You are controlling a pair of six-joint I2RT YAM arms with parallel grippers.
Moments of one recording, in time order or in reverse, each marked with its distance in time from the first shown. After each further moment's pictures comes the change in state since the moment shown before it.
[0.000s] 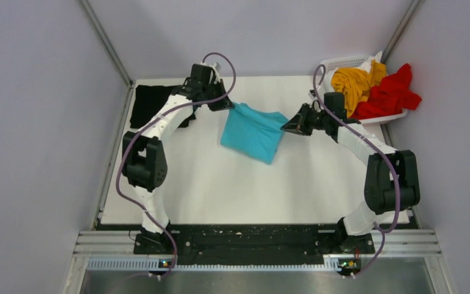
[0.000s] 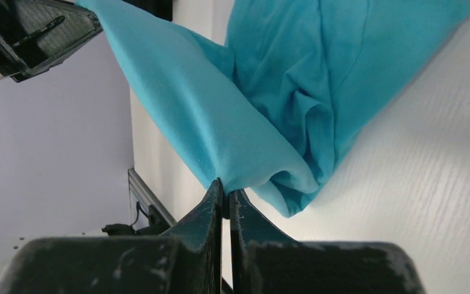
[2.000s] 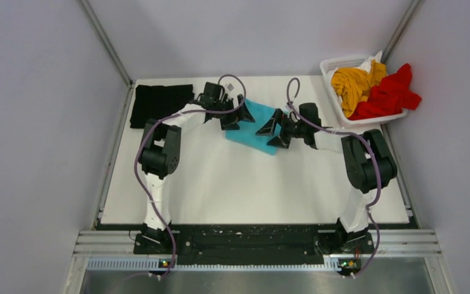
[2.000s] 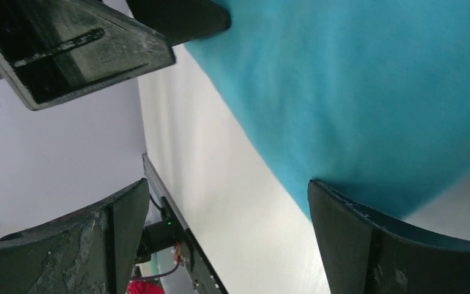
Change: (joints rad) left arm -0.017 0.239 -0.059 0.219 0.265 -0.085; right arm 0.144 0.264 -0.025 0.380 -0.030 0.200
